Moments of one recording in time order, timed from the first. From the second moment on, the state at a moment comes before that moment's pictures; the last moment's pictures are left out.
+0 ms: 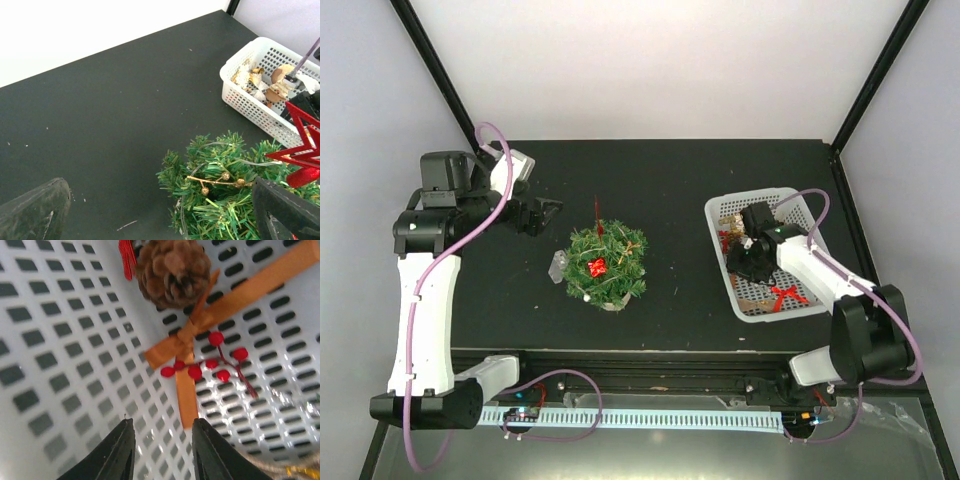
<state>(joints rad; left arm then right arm) 0.05 1.11 1.50 -1.06 0.62 0.29 0.30 1.40 0.90 -0.80 -0.13 0.62</state>
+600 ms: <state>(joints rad) 0.05 1.13 1.55 -1.12 0.58 0.32 0.27 1.56 0.91 -0.65 -0.12 0.60</state>
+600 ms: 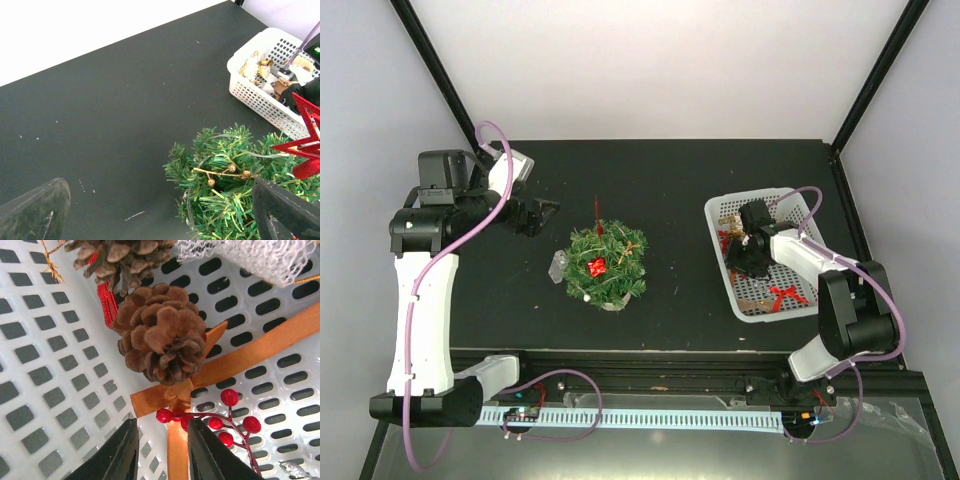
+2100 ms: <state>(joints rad) 0.05 1.11 1.55 -1.13 0.58 0.32 0.25 1.53 0.84 -0.63 -0.08 0.57</state>
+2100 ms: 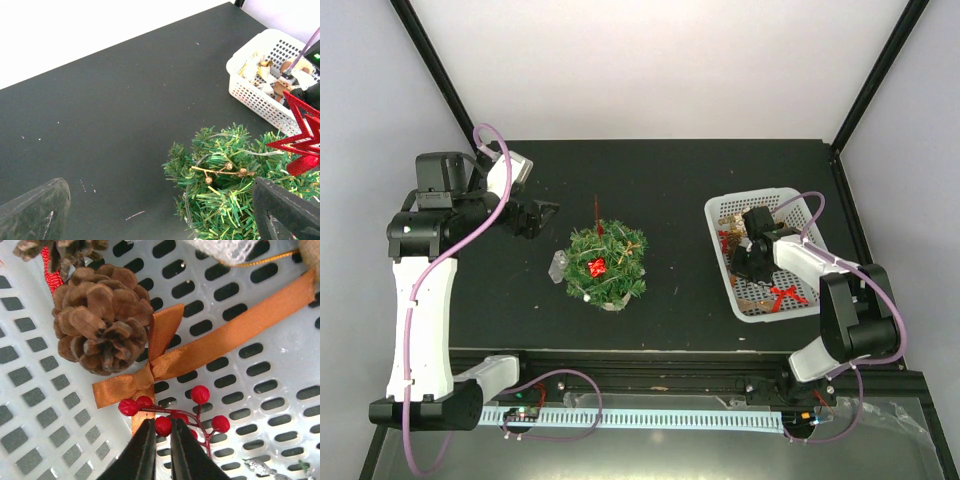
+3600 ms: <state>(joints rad) 0.06 1.08 1.49 -1.11 0.58 0.31 0.85 1.16 1.37 -1.05 0.06 0.59</state>
